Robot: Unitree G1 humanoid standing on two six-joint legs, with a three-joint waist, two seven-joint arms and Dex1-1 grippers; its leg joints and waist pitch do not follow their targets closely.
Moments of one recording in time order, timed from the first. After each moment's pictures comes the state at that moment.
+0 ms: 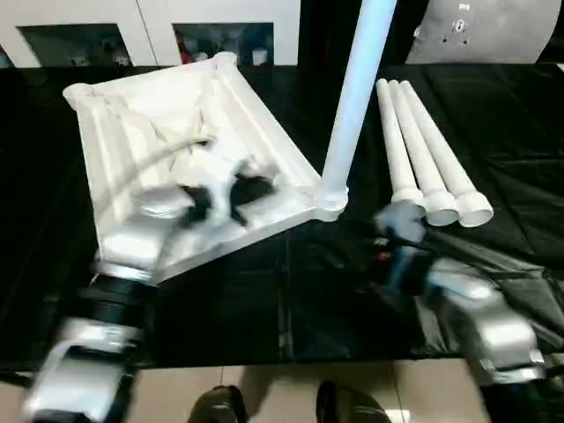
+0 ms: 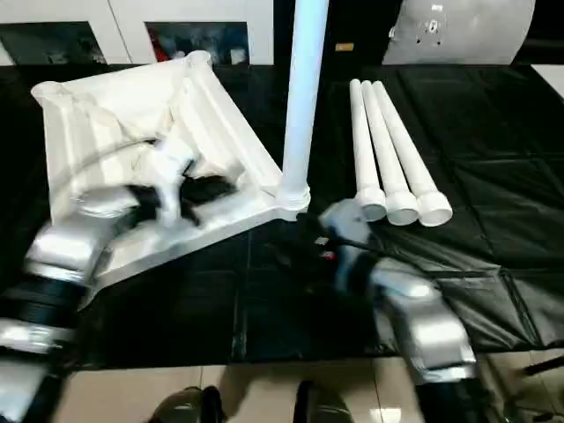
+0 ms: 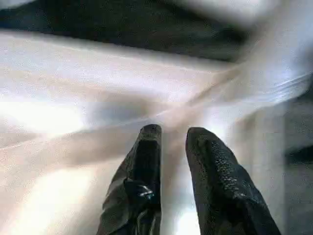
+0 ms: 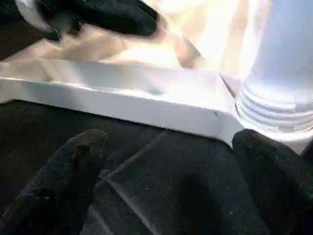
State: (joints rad) left arm -0.63 0.44 -0.05 0.28 -0.02 0.49 -0.67; right arm -0.20 -0.25 0.12 -0.07 0.20 0.43 0.66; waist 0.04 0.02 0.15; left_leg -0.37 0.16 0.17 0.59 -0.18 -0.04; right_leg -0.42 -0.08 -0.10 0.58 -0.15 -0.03
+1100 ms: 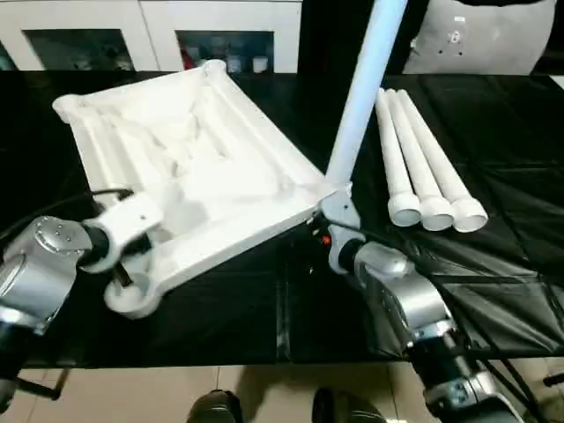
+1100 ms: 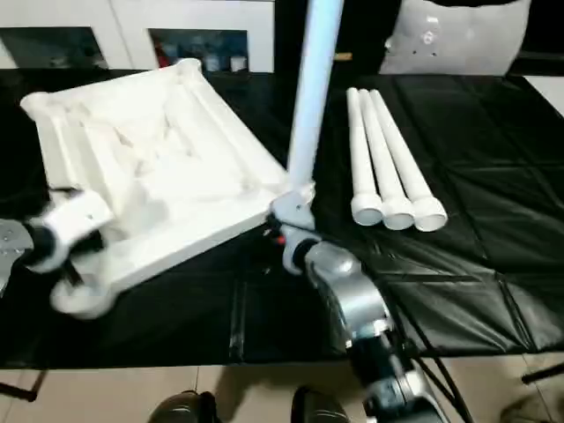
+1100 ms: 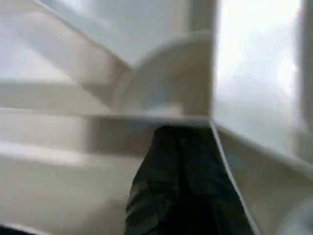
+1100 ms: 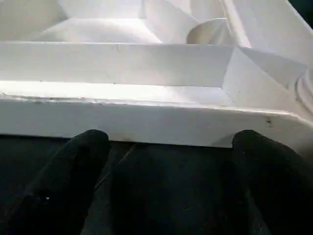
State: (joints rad) left arm -0.34 0.84 -0.23 0.02 0.08 0.63 -0.97; right arm -0.45 -0.08 0.19 0.34 0.04 0.38 0.41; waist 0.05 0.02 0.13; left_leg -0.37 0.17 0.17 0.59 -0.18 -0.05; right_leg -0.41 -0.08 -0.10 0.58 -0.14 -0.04
